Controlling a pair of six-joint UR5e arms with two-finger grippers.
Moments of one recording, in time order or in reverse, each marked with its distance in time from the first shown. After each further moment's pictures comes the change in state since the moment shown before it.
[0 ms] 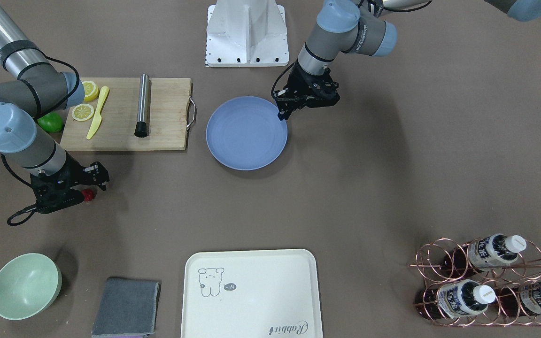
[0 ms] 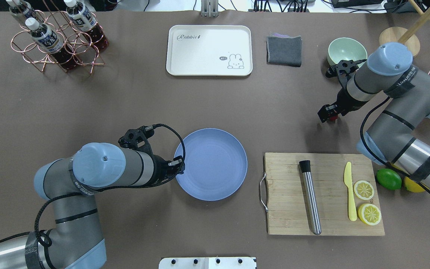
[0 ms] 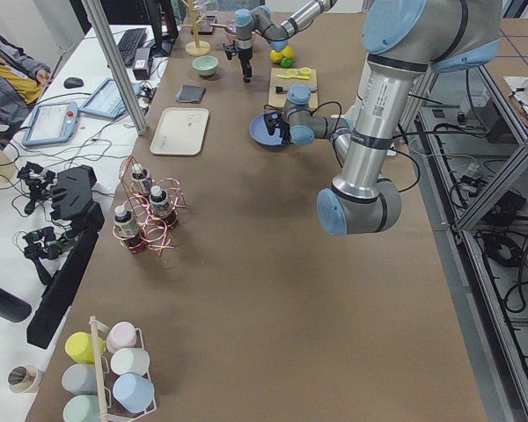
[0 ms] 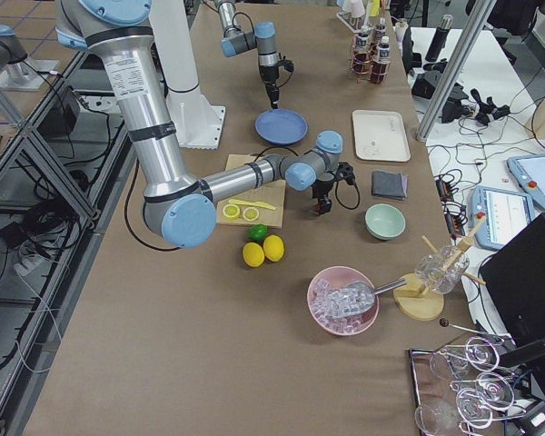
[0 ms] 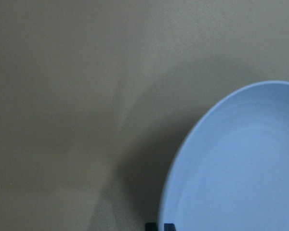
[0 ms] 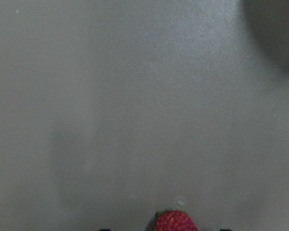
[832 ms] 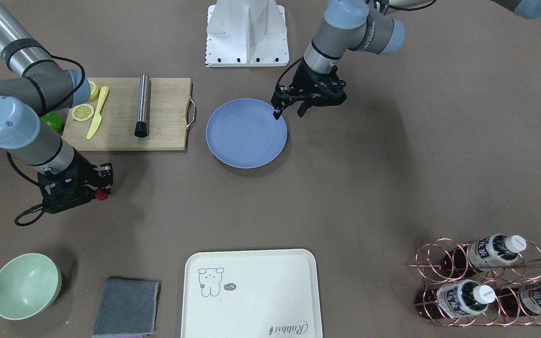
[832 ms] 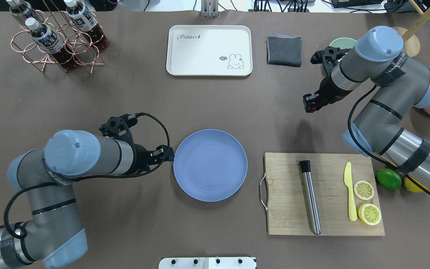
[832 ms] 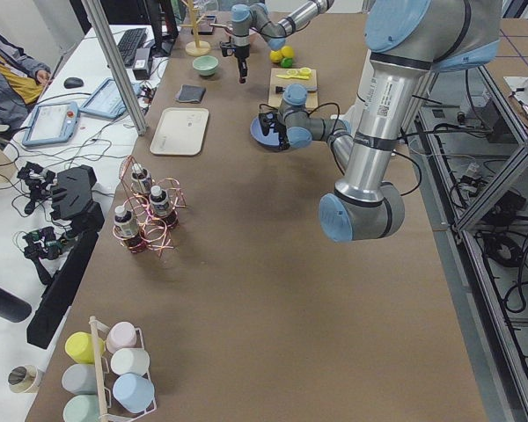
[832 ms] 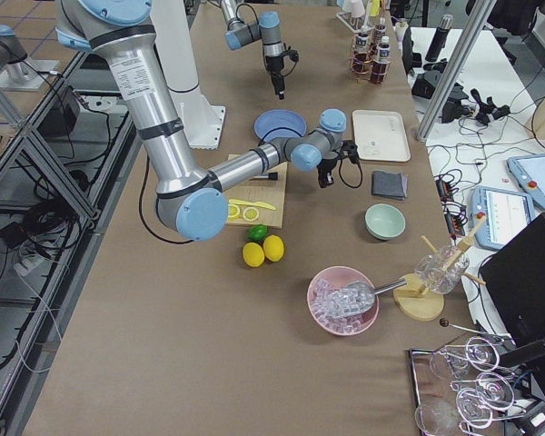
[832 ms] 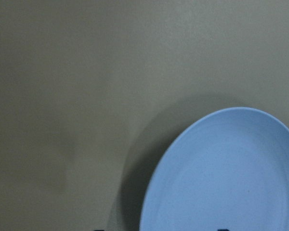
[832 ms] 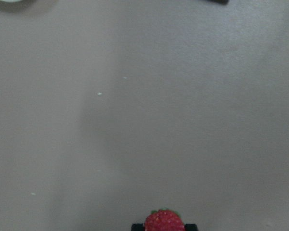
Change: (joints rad) left arm -0.095 0.104 -0.076 0.002 -0.058 0.141; right arm -0.024 0.098 0.061 -0.013 0.044 0.176
